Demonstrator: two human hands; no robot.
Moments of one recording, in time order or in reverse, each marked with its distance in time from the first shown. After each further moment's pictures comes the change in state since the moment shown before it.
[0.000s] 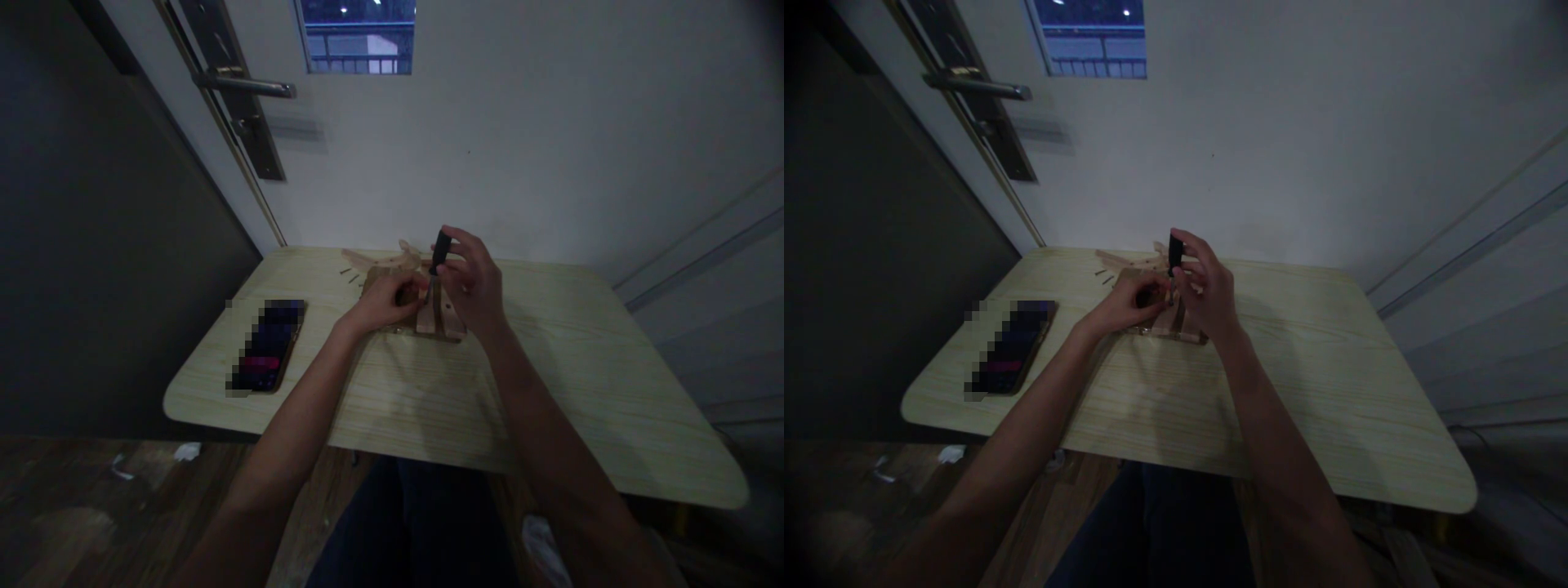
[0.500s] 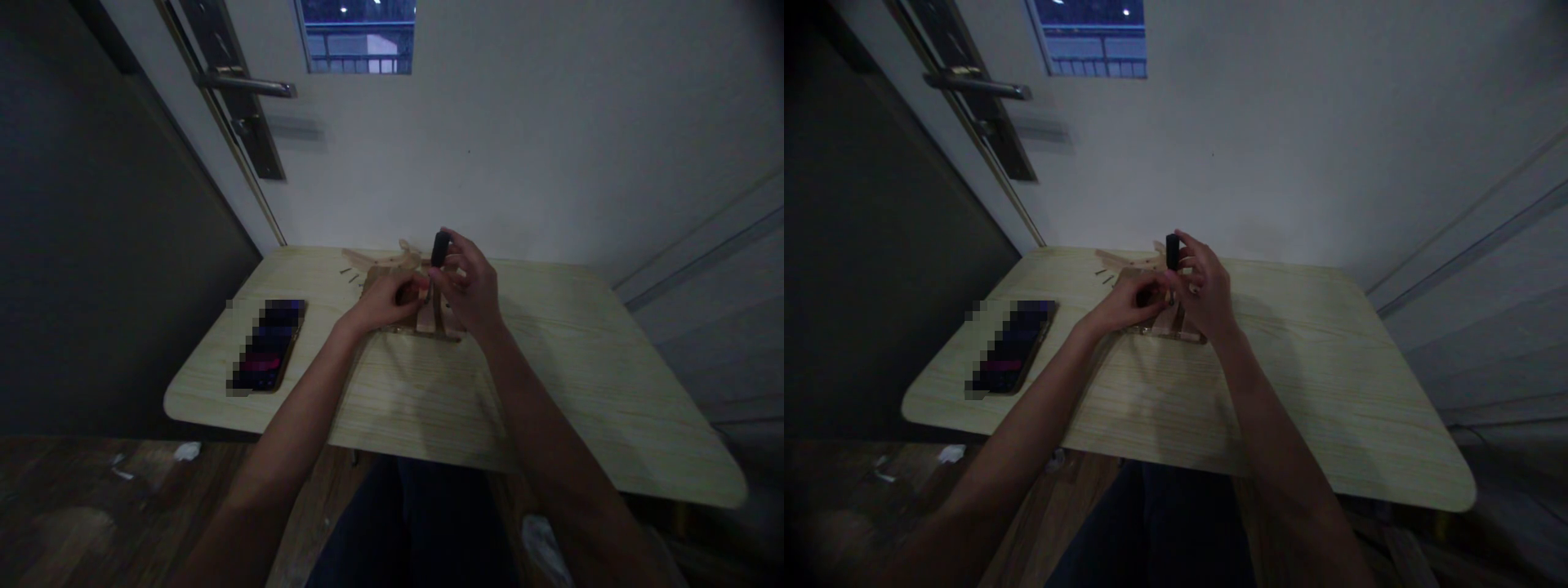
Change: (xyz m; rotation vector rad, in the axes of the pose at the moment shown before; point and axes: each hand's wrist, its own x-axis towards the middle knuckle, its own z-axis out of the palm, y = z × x) left_hand -0.001 0.002 0.000 0.015 0.019 0.008; right_hand 0.000 0.009 0.006 -0.048 0.068 0.023
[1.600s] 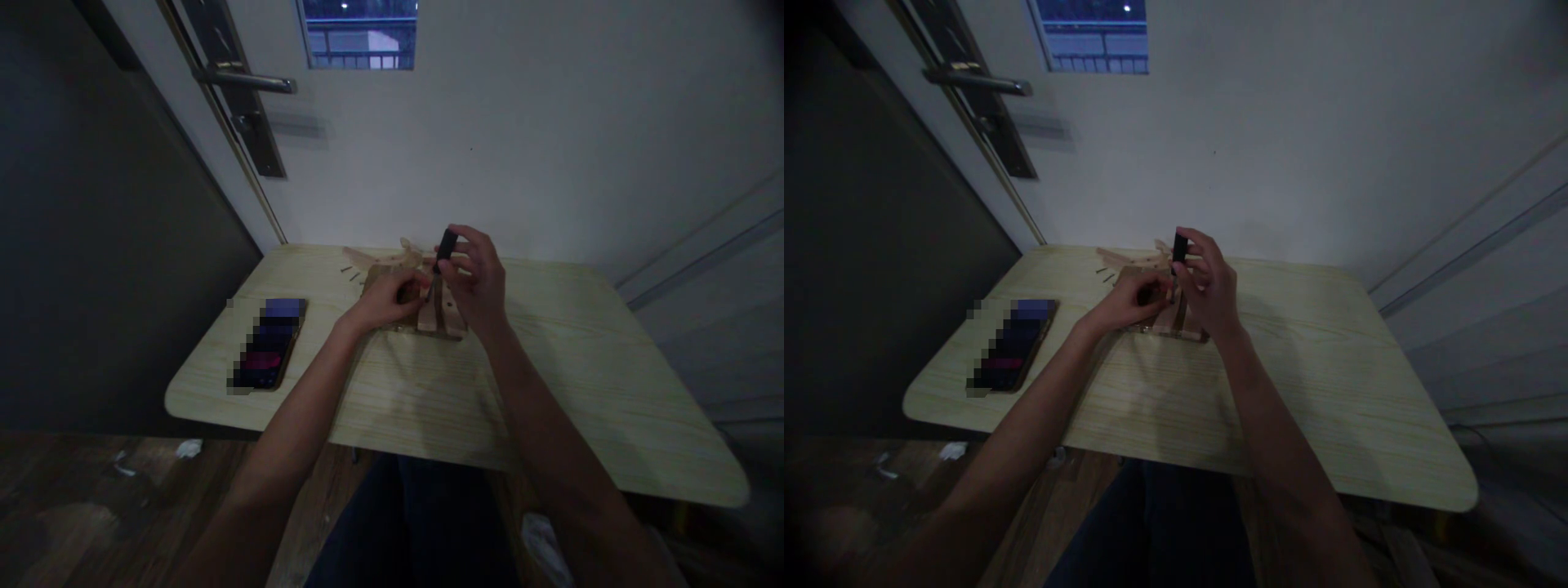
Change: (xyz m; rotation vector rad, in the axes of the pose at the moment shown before) left_hand 0.000 -0.006 0.001 0.010 -0.015 -0.003; right_hand 0.000 0.001 -0.002 0.065 0.005 -0.049
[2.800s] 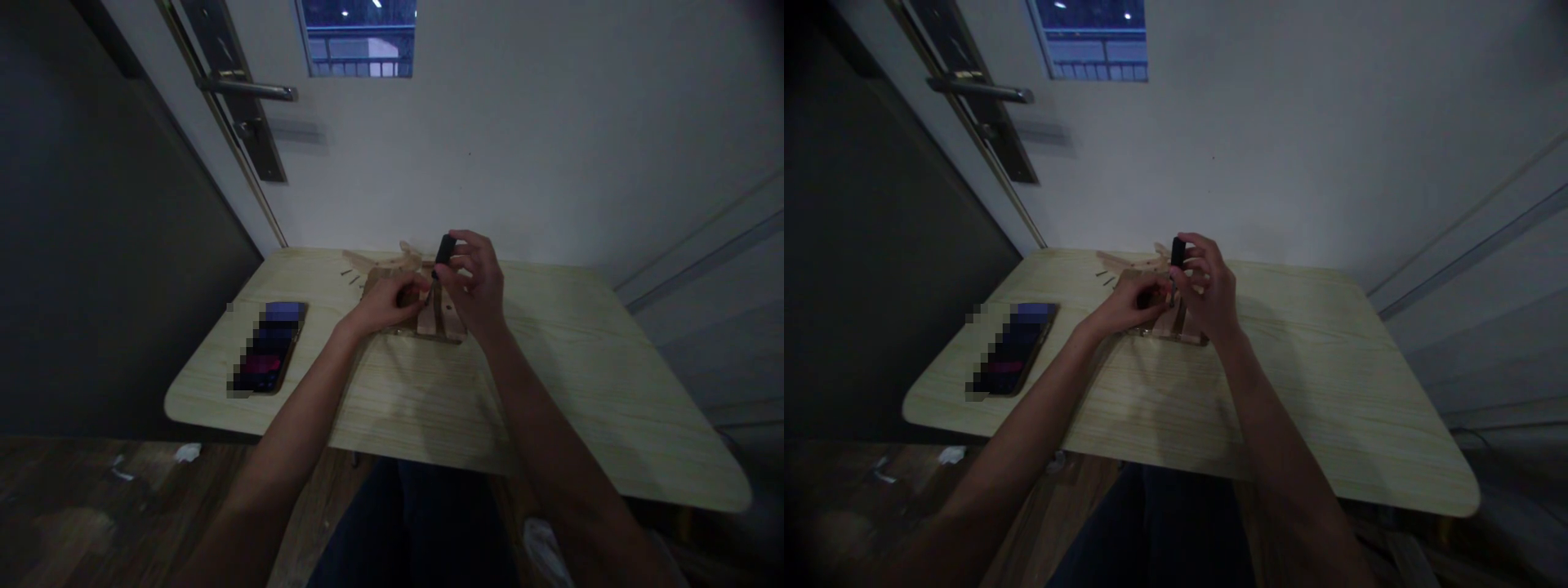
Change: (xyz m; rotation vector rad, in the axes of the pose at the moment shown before) left_hand 0.000 0.004 0.000 -0.009 0.012 -0.008; right_hand 0.001 -0.005 0.001 -0.049 0.043 -0.007
